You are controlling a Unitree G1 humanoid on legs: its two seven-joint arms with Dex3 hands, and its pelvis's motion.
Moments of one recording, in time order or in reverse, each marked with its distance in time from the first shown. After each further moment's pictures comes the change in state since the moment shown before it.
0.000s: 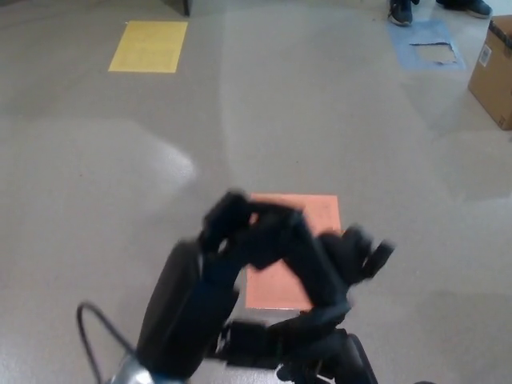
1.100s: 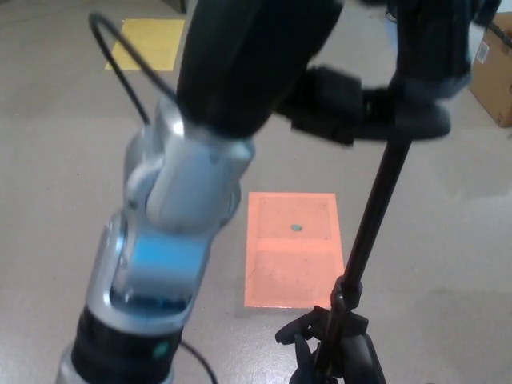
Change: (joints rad) left_arm -0.798 -0.065 0.099 0.019 -0.013 0.289 -0.121; right_arm -0.028 0.001 -0.015 0.073 0.015 -0.063 -0.054
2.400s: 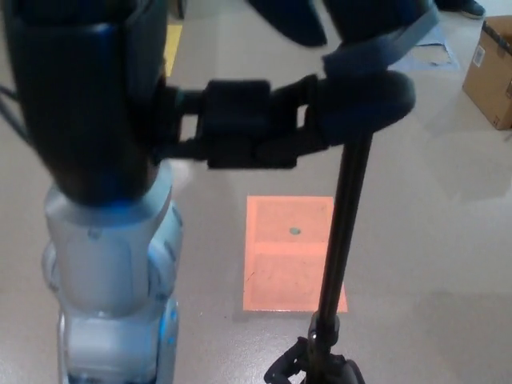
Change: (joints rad) left_arm 0.276 -0.094 0.041 -0.318 -0.195 0.026 0.117; right_arm 0.063 -0.006 0.058 0.016 -0.025 -0.055 0.019
